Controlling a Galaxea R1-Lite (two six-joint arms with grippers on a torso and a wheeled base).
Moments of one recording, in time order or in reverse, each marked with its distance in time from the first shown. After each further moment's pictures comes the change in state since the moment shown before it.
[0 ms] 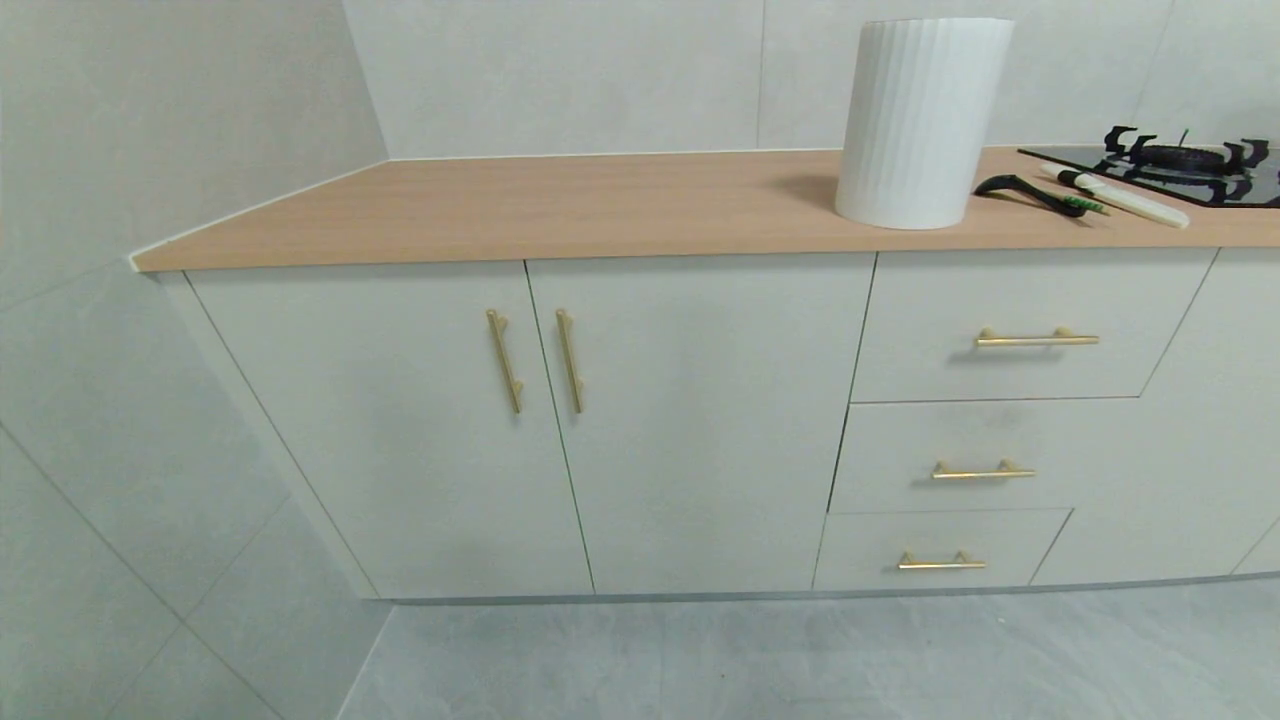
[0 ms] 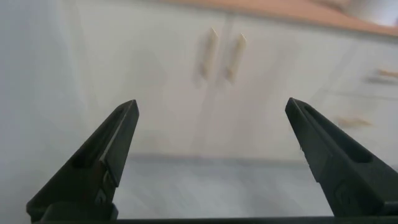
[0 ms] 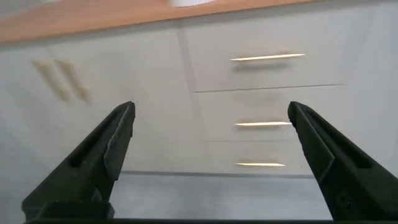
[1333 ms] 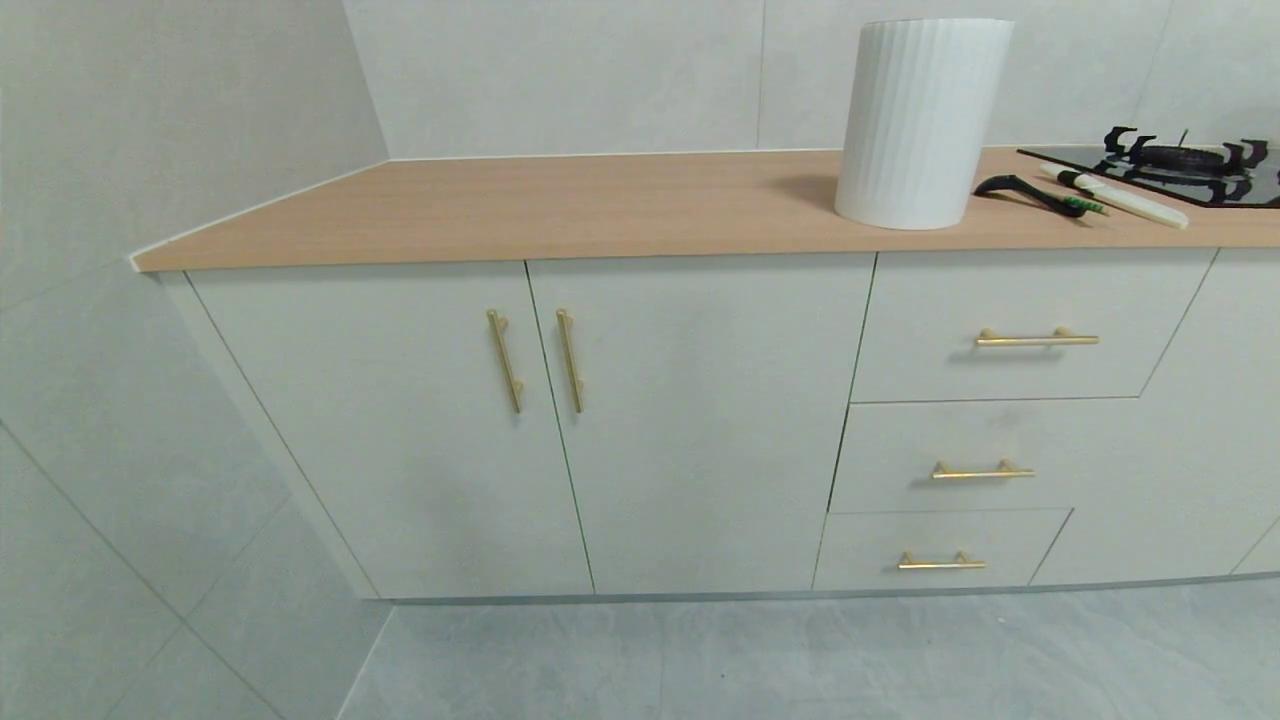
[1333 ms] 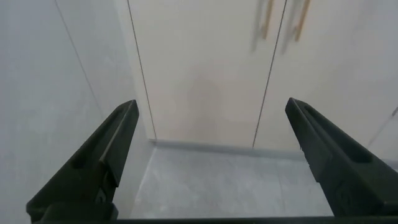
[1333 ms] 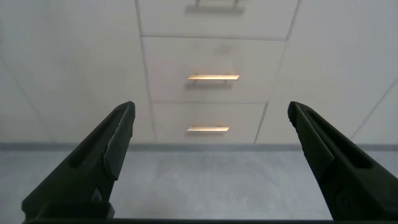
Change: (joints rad) left arm 0.221 -0.327 0.649 -0.287 -0.080 0.114; right arm -0.210 -0.454 0.538 -0.030 0.135 -0.131
